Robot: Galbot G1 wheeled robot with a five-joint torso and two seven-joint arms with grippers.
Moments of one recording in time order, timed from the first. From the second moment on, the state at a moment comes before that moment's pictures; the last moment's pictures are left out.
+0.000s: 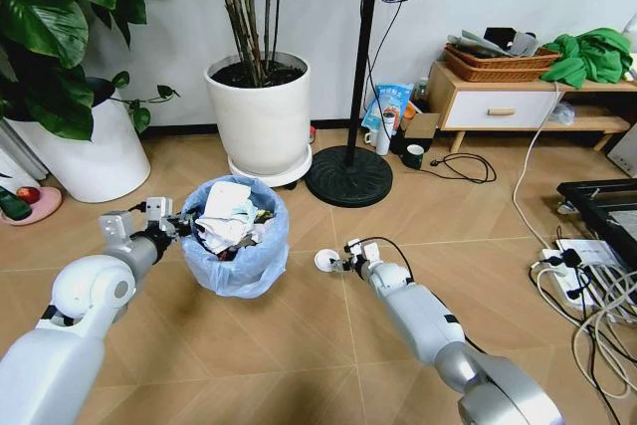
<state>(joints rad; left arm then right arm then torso) 1.07 -0.93 -0.52 -1.89 -0.80 0.59 -0.07 -0.53 1.49 0.08 0.61 0.20 -0.16 -0.18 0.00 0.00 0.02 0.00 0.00</state>
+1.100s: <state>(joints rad) 1.06 -0.93 -0.50 -1.90 -0.80 0.59 -0.08 -0.46 1.55 0.10 0.45 0.18 -0.17 -0.16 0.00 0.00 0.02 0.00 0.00</state>
